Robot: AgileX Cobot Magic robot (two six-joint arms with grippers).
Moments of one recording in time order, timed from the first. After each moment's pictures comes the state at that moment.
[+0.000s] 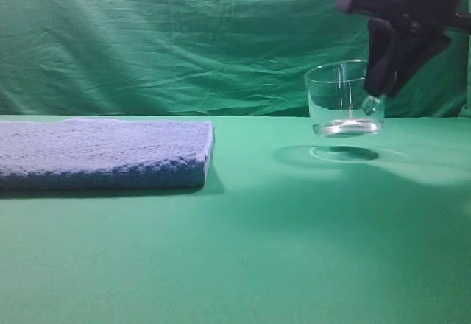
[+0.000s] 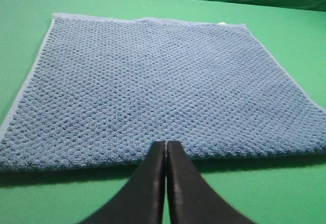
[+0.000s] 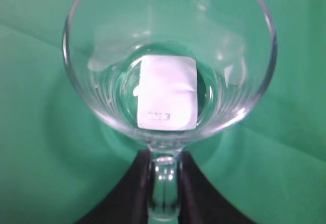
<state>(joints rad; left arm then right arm) -0.04 -0.02 0.02 -0.19 0.36 0.08 0.46 1.81 -1.43 0.22 0.69 -0.30</state>
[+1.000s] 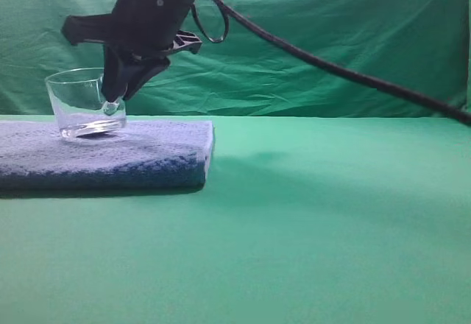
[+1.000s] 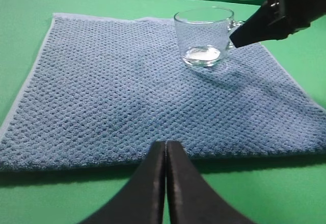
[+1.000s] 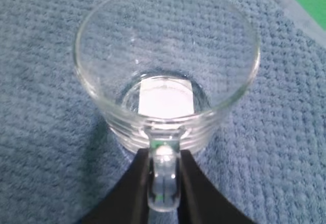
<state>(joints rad) -0.04 -0.02 0.02 -0.19 0.36 0.08 0.74 2.33 -2.00 0.24 0.70 -0.41</state>
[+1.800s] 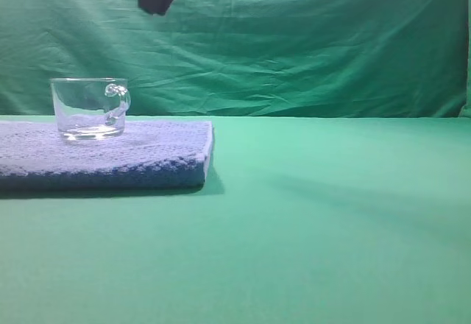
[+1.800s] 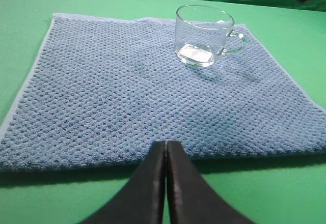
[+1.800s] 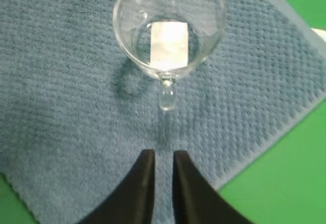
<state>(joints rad) -0.04 -0.02 0.02 -0.19 0.36 0.08 0.70 1.99 -2.08 0.05 1.22 -0.16</state>
